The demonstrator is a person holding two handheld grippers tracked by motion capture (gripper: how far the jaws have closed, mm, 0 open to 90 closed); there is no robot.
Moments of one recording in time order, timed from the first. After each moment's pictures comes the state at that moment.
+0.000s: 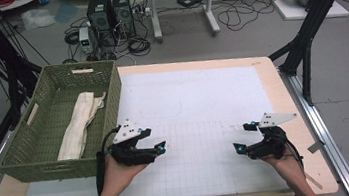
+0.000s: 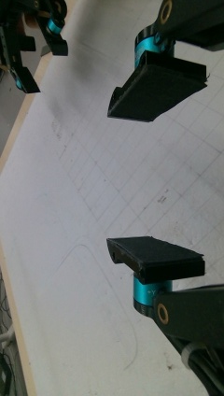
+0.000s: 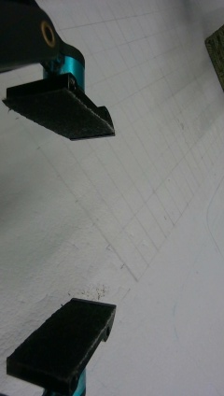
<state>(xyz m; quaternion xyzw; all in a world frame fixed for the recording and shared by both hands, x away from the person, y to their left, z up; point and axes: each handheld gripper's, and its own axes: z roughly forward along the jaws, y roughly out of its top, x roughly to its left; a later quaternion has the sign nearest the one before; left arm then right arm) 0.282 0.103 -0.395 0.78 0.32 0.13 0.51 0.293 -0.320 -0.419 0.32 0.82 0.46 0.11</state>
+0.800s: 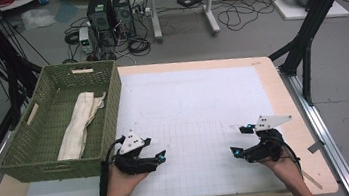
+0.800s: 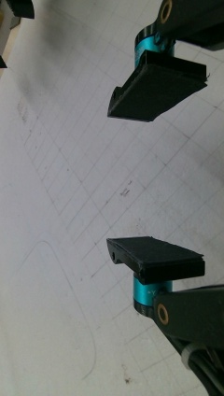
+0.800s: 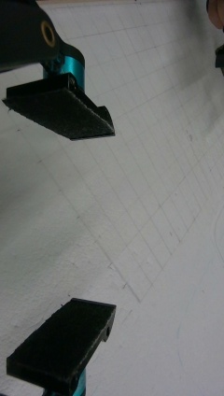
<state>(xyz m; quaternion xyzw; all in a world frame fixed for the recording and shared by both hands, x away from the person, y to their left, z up) 0.276 0.102 -0.426 0.80 0.33 0.14 0.49 0.290 -0.311 -0.423 0.30 0.83 0.46 0.10</state>
